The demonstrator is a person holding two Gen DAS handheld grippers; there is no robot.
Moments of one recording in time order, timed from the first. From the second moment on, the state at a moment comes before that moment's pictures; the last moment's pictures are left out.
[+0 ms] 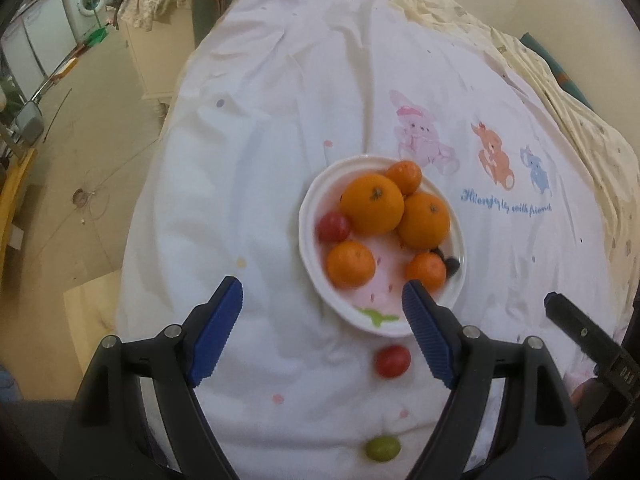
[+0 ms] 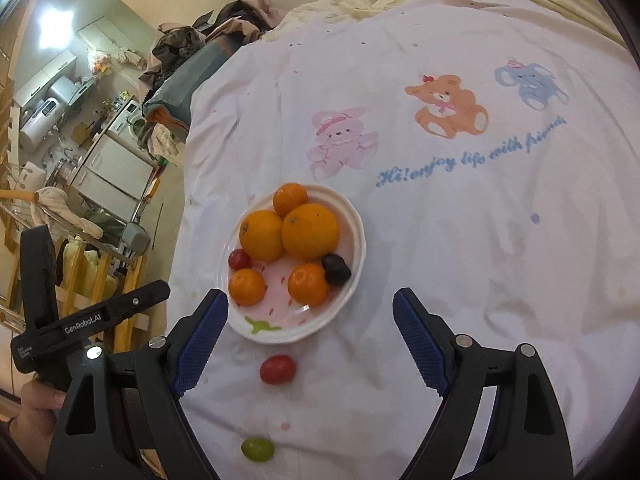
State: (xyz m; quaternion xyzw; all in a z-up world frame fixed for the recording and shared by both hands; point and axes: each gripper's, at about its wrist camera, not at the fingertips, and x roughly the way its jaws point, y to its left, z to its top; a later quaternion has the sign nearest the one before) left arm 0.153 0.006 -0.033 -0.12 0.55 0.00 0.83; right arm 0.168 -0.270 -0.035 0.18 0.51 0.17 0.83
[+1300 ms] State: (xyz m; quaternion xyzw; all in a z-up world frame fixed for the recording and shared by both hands) left arm 0.063 -0.104 -0.121 -0.05 0.69 -0.04 0.72; right arm 0.127 -0.290 -0.056 0.25 0.54 0.13 0.79
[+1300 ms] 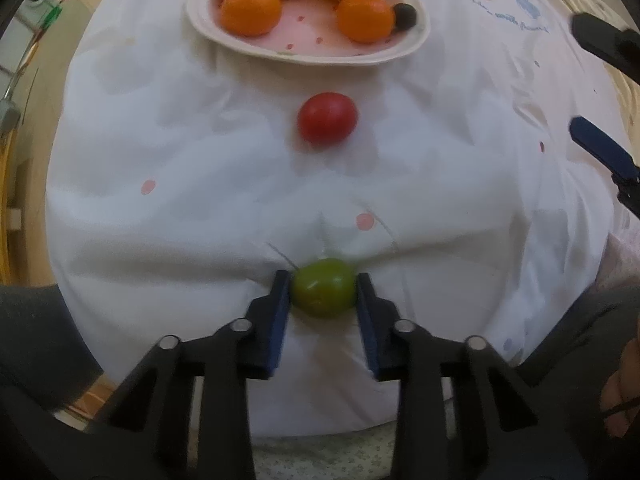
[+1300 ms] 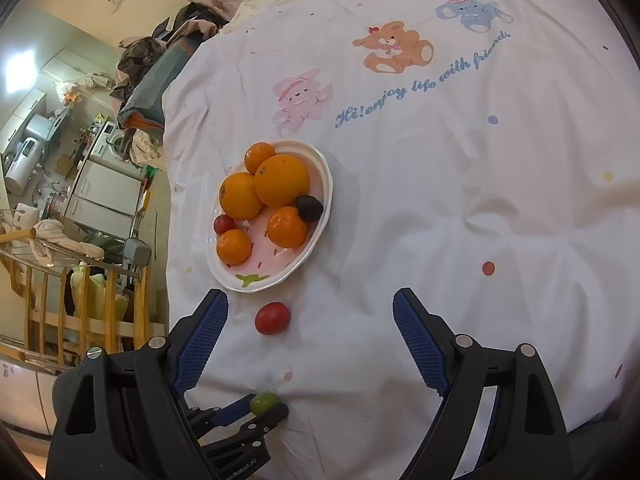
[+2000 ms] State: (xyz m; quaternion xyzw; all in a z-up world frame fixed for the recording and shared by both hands) left arm 0.135 -0.029 -0.041 -0.02 0.61 -0.01 0.80; right arm 0.134 -0.274 -0.069 0.22 0.57 0.13 0.78
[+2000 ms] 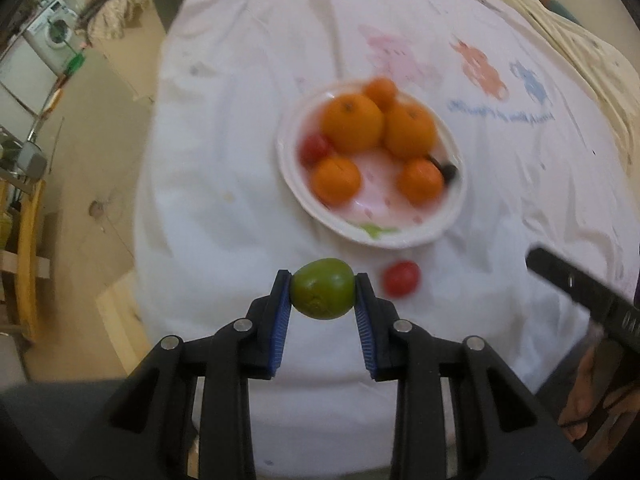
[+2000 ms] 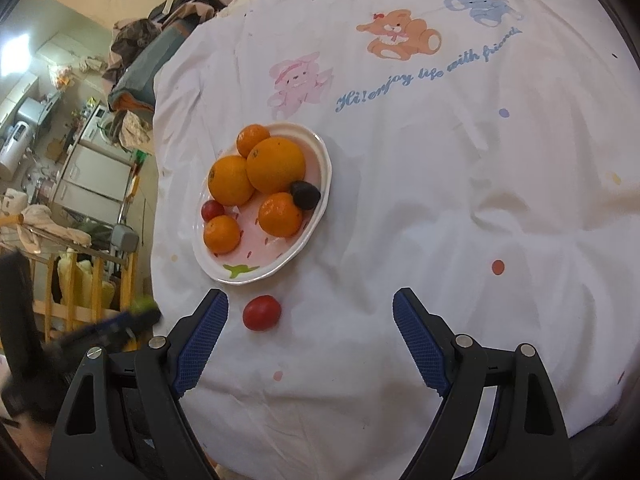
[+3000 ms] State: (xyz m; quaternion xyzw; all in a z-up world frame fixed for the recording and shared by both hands) left arm 0.155 0.015 -0.058 -0.12 0.61 -0.01 0.78; right arm 0.156 -0.153 -0.130 0.01 0.64 0.25 0.73
